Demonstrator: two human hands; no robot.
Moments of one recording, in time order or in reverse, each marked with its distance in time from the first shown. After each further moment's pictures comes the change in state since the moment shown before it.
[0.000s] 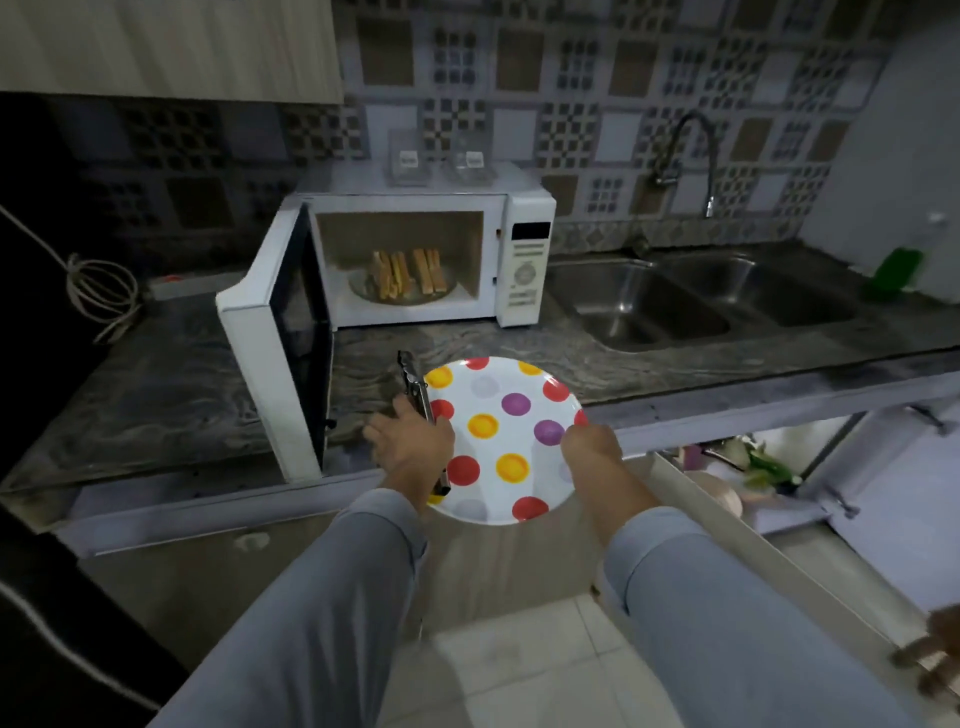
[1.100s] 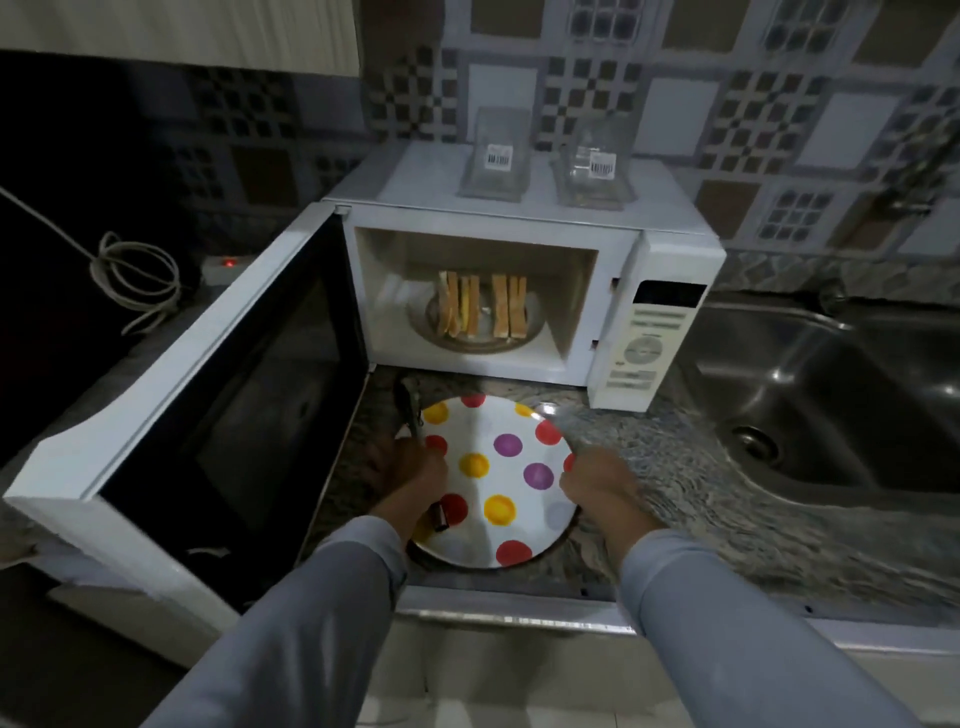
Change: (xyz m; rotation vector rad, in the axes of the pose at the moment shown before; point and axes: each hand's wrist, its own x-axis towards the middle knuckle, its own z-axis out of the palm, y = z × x) left_hand 0.280 -0.011 0.112 -0.017 0.049 -0.416; right_hand 0.241 -0.113 0.146 -0.890 -0.222 -0.369
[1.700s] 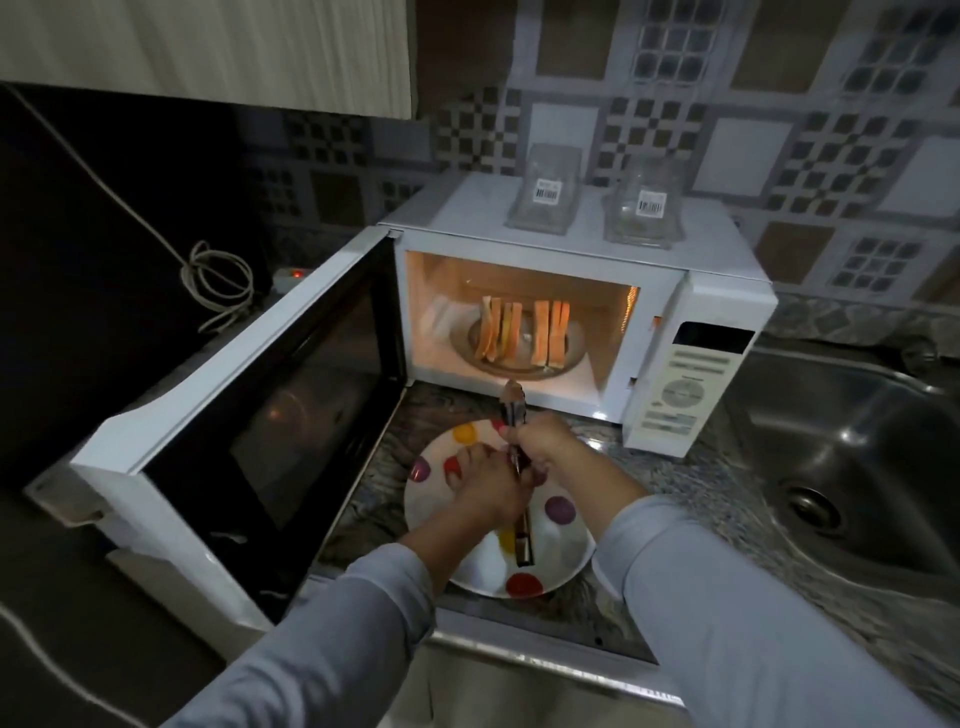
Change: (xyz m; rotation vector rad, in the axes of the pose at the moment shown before) left_hand -0.118 0.066 -0.061 0.260 -0.214 0.405; right_hand 0.021 -0.092 -0.014 0.608 -0.350 -0.208
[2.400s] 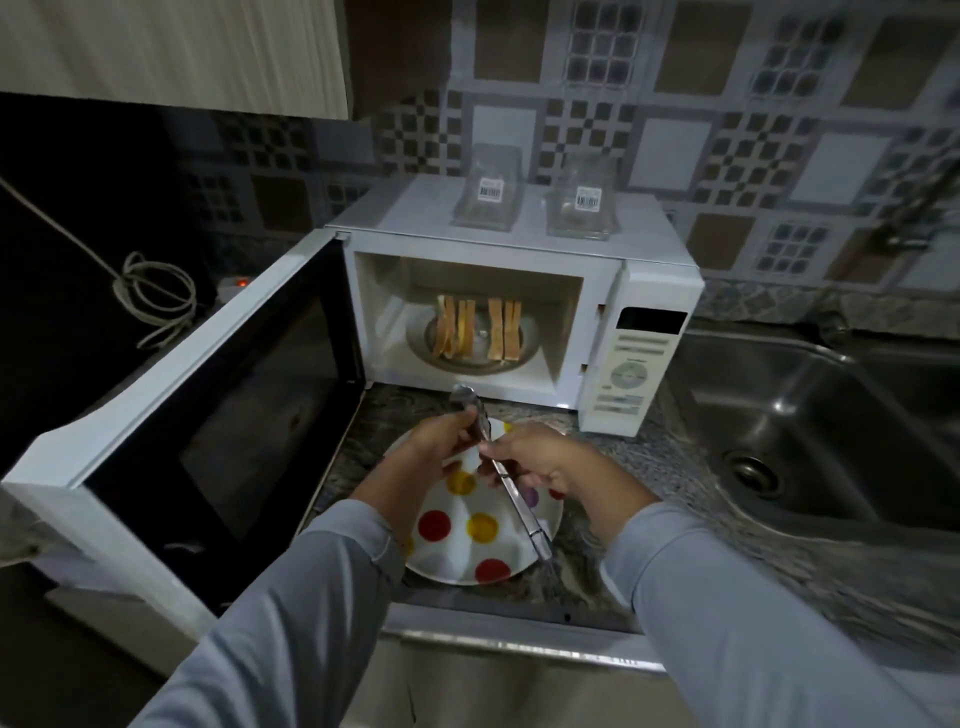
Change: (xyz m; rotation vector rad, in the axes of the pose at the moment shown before) left_hand 0.028 -0.003 -0.027 -1.118 -0.175 -0.223; right_hand -0.046 0.022 -0.036 0.203 -0.296 -0.011
